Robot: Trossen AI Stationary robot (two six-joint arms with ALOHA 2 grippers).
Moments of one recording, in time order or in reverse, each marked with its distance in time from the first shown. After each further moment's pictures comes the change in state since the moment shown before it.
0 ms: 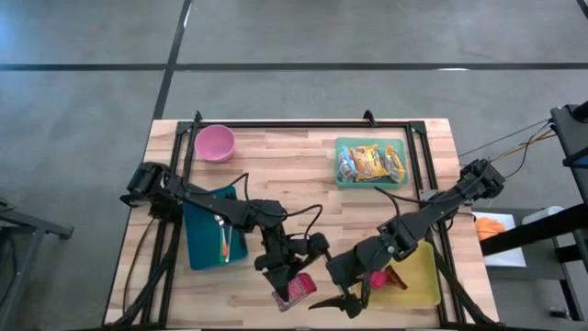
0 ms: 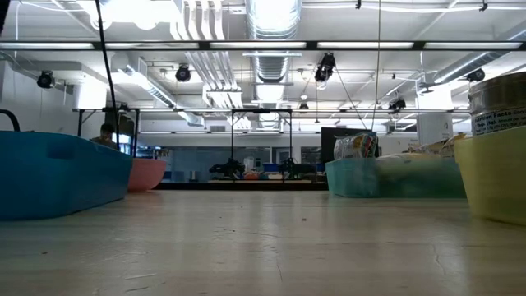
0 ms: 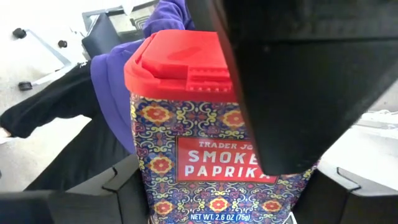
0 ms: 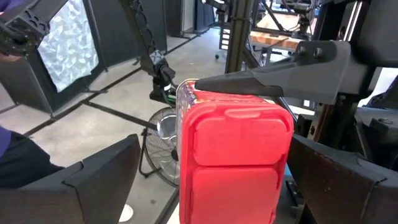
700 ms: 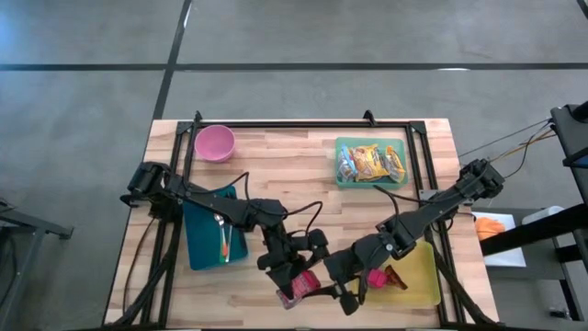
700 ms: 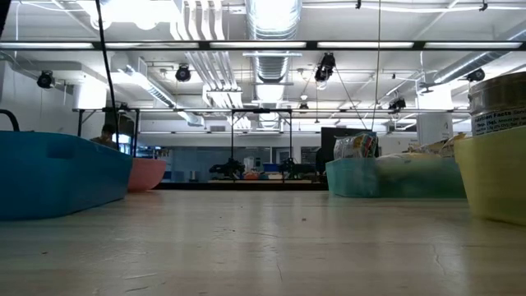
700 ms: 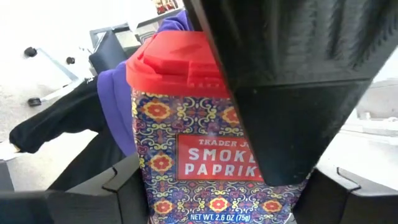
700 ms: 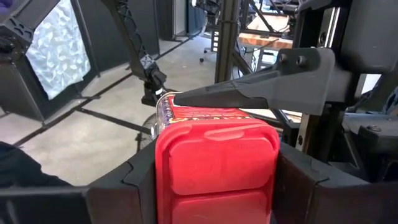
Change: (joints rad) left arm 0.013 0.000 0.000 0.002 -0.053 0.029; right arm -0.003 0.002 0.000 0.015 0.029 0.021
